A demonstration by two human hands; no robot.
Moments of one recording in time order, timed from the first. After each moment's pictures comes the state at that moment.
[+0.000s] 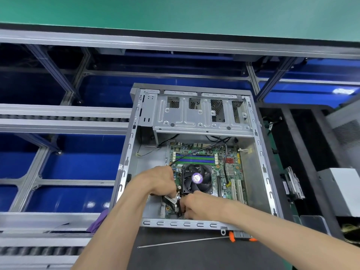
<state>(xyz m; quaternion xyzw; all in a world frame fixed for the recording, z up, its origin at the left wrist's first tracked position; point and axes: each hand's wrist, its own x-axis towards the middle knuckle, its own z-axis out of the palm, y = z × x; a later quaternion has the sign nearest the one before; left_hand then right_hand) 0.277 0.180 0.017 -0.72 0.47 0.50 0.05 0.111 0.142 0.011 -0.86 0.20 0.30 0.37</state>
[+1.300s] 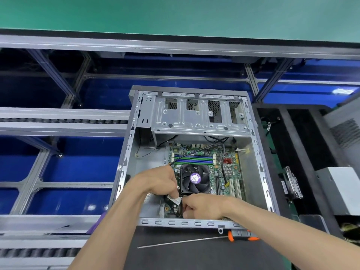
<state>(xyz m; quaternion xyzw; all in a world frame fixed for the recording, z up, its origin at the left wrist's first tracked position) 0.277 0.181 0.024 -0.70 0.47 0.54 0.02 0.108 0.135 0.025 -0.81 0.20 0.36 0.41</state>
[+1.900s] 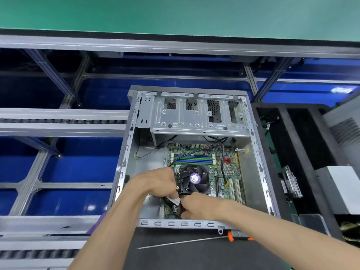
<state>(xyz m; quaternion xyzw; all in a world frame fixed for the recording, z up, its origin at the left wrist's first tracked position) 0.276 0.181 0.017 -0.69 0.49 0.53 0.04 0.114 0.145 0.018 -0.85 0.20 0.34 0.35</state>
